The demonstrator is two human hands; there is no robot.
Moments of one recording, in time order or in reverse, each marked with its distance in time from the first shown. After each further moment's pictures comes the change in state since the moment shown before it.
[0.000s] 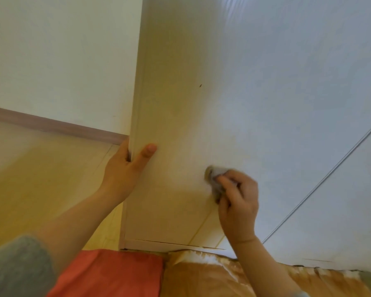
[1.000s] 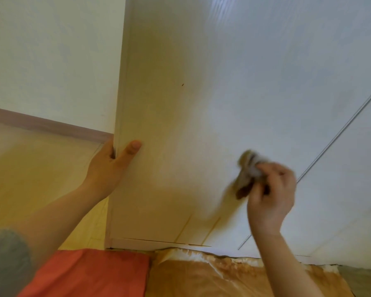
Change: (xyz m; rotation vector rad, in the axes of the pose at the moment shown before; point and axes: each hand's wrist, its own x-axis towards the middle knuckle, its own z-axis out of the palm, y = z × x) left_hand -0.003 0.004 0.000 0.023 0.011 -0.008; right_hand 0.026 0.038 -0.058 -0.075 0.154 0.248
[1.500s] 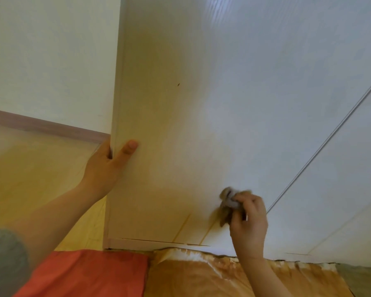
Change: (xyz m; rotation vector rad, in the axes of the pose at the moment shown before) left_hand -0.002 0.003 0.001 -0.011 -0.015 0.013; right_hand -0.071 0.021 -0.001 0.009 -0.268 0.211
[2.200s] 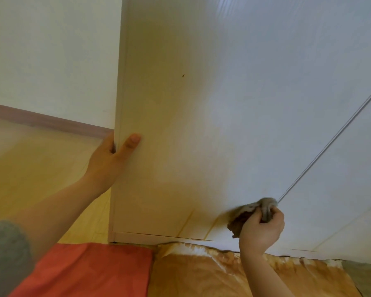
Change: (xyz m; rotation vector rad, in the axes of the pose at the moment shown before) left_hand 0.001 -0.003 -0.002 -0.052 -0.047 -0.041; right_hand -0.006 0.012 0.012 0.106 0.315 0.766
